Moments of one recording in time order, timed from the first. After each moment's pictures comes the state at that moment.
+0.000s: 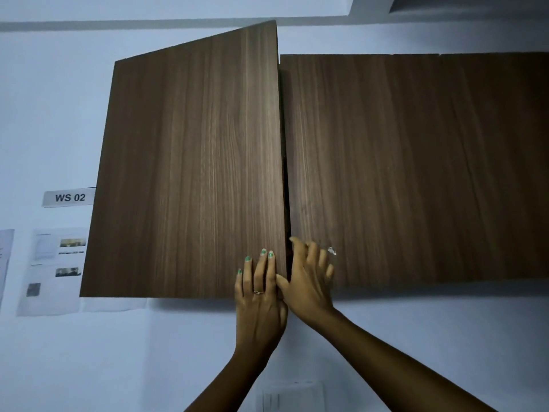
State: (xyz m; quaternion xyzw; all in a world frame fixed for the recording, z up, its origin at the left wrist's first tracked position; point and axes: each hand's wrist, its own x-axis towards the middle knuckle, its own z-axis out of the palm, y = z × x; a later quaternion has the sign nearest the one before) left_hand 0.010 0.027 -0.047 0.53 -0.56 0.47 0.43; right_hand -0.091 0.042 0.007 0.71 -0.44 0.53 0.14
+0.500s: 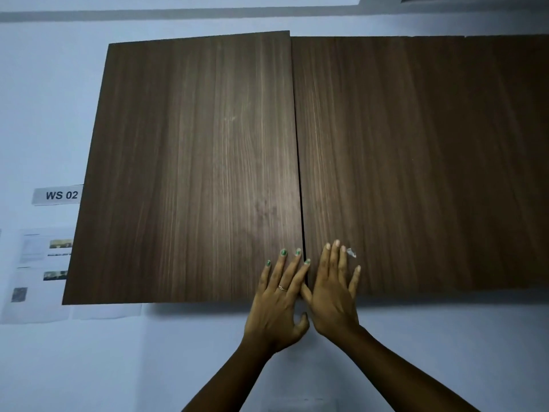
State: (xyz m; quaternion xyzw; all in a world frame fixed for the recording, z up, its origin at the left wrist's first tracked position) left_hand 0.037 -0.045 -0.036 0.43 -0.71 0.44 0.35; right_hand -0.090 -0.058 -0.018 0.67 -0.52 0.48 0.20
